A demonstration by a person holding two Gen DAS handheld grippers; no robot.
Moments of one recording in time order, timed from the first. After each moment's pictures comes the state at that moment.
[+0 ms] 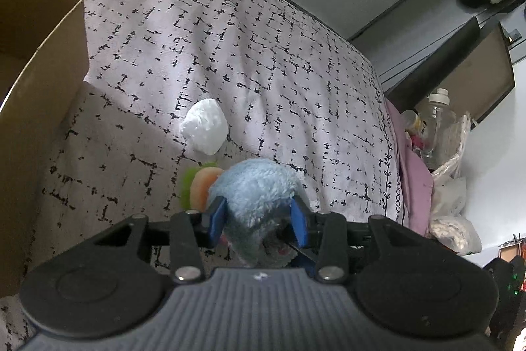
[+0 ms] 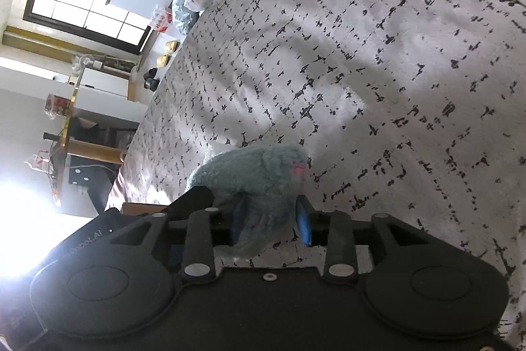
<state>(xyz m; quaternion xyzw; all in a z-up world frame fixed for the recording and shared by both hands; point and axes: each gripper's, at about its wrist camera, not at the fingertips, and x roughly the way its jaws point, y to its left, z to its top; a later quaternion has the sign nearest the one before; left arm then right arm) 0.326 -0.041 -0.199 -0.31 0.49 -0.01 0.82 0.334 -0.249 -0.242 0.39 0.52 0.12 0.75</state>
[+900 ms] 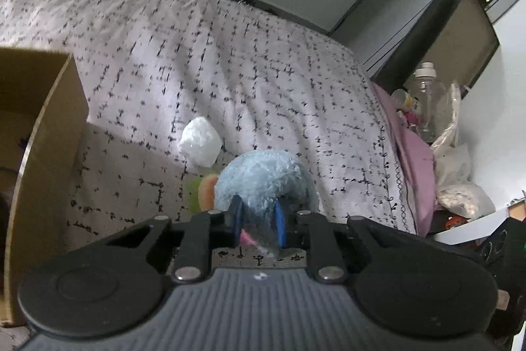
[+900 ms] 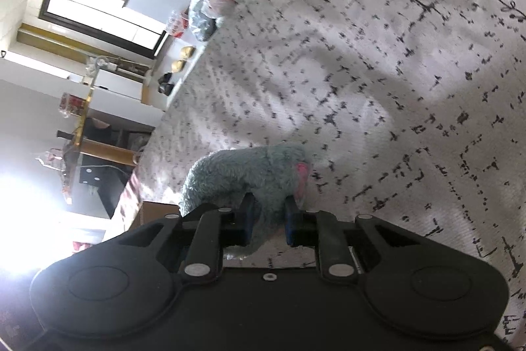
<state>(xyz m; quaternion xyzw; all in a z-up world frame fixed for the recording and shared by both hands) 0.314 -0.045 -0.166 -0.23 0.48 -0.04 0.85 0.325 -0.244 -0.219 0.39 0.49 0.14 0.77</state>
